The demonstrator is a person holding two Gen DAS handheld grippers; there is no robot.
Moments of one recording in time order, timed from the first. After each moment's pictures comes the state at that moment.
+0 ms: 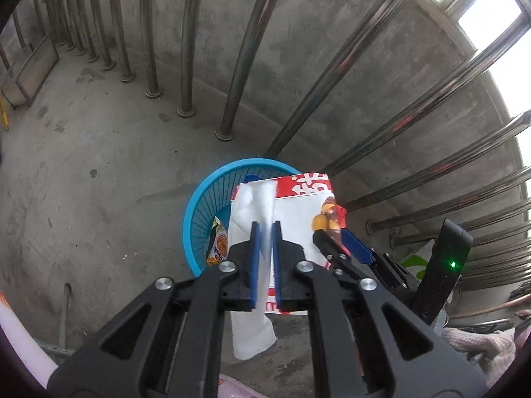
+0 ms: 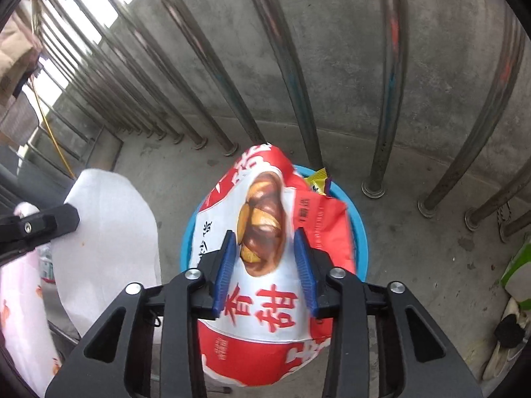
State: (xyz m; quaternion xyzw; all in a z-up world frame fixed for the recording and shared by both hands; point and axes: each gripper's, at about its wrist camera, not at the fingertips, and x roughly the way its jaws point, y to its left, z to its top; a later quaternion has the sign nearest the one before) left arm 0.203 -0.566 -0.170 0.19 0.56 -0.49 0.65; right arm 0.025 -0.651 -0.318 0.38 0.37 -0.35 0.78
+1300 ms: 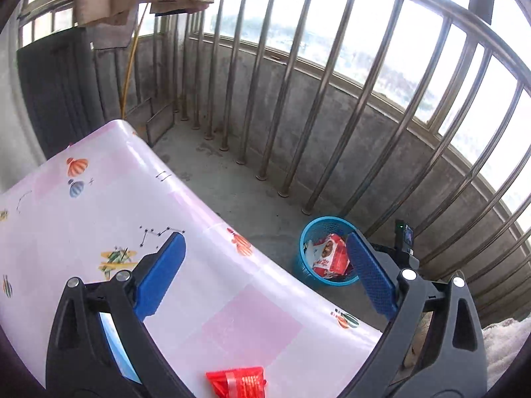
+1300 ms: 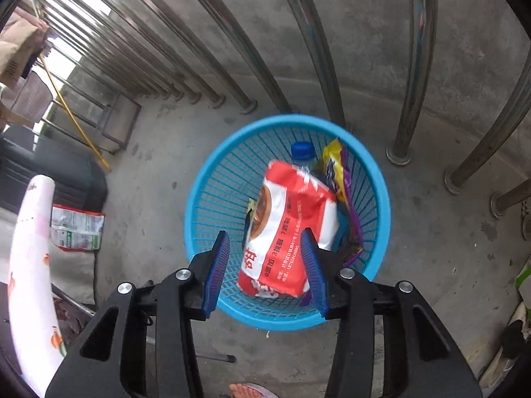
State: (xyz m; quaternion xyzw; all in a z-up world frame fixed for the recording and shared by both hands) left arm 0.204 -0.185 0.084 0.06 0.39 -0.41 0.82; right arm -0.002 -0.649 -0.309 0.42 0.38 -0.26 0.78
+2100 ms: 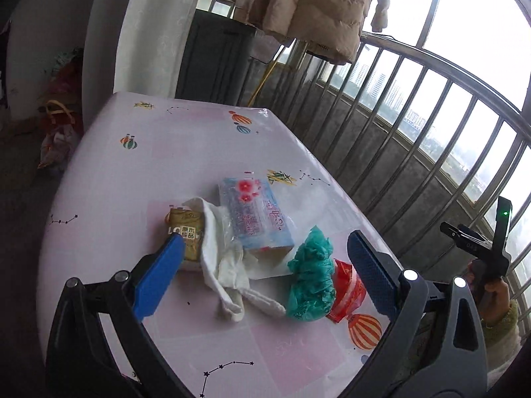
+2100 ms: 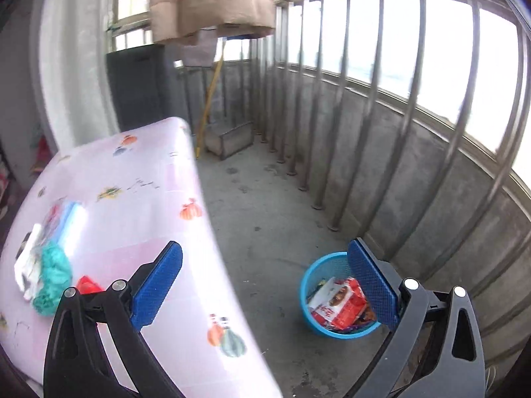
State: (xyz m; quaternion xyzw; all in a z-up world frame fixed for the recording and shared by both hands) left arm 0.087 0.103 0.038 -0.10 0.34 -0.21 0.91; right arm 0.023 -0.354 -0.040 0.06 0.32 -0.11 0.94
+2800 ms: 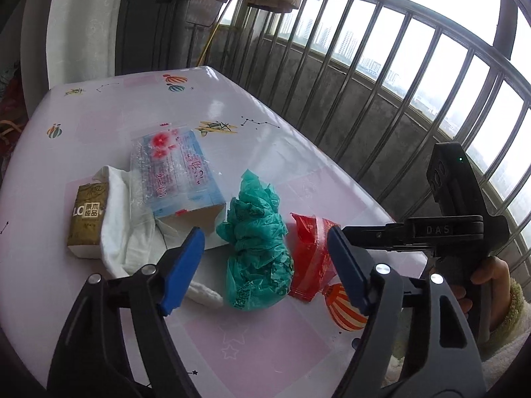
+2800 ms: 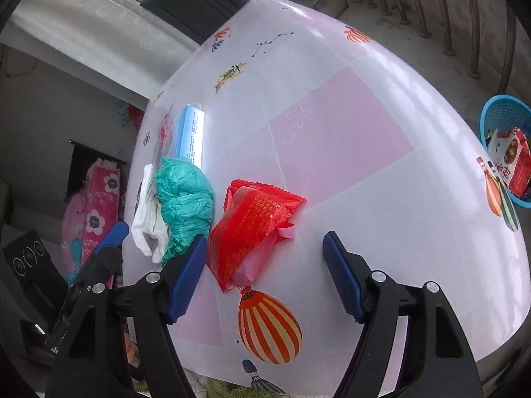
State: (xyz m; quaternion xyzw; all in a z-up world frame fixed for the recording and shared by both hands) left arm 0.100 0.009 -0.009 -0.02 0.39 -0.32 0.86; right arm 0.060 -0.267 -0.138 0.33 0.49 0.09 0.80
